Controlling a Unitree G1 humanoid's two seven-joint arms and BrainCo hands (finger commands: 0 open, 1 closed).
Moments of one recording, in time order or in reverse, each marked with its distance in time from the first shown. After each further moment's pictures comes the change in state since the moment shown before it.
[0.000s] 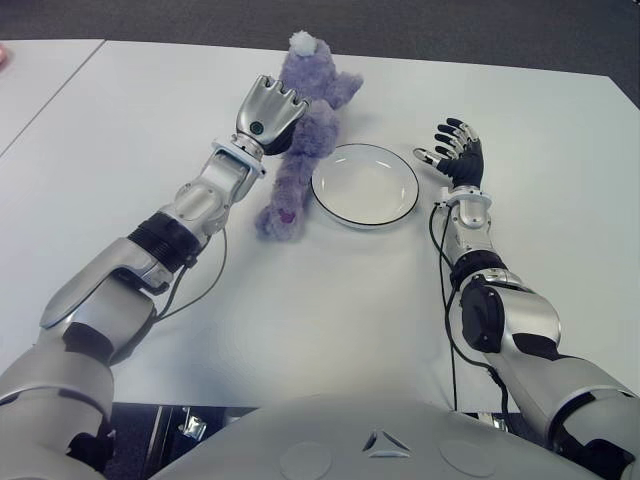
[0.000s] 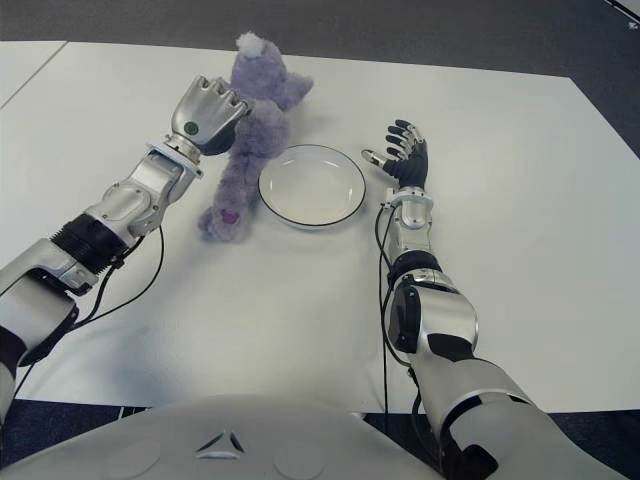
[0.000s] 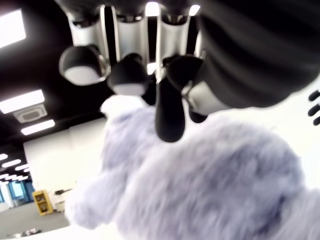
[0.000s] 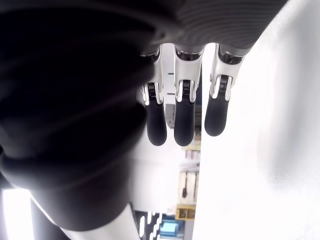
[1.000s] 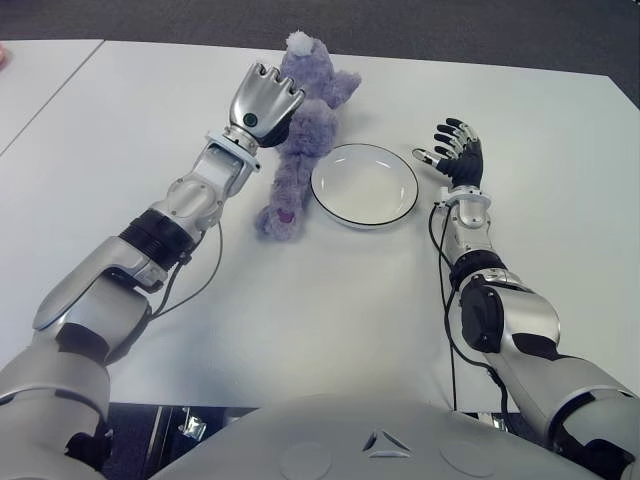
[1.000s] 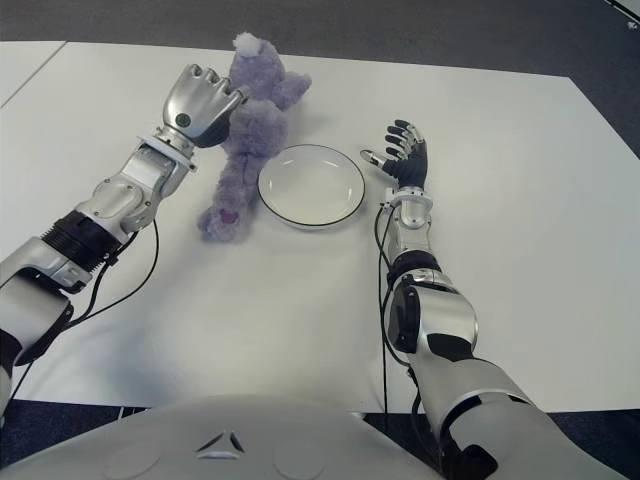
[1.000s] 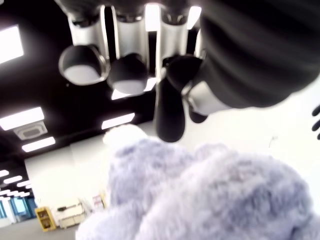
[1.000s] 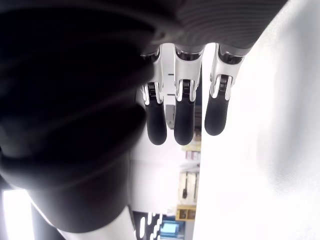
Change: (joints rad) left arm 0.000 0.017 0.048 -0.015 0.022 -0.026 0.070; right arm 0.000 0.002 0.001 -0.001 -0.001 0.000 -0.012
